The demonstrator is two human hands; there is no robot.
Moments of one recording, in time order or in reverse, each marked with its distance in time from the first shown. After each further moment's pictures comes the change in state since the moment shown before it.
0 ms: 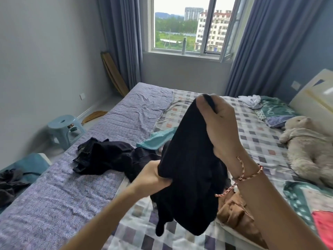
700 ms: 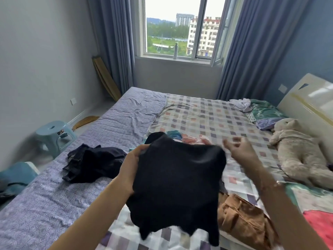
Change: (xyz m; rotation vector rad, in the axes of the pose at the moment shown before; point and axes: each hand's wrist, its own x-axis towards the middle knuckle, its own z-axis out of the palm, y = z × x) left_hand 0.010 0.059 -0.012 -0.968 0.115 -0.325; right_hand 0.006 0.088 -0.102 -0.370 0.097 0.545
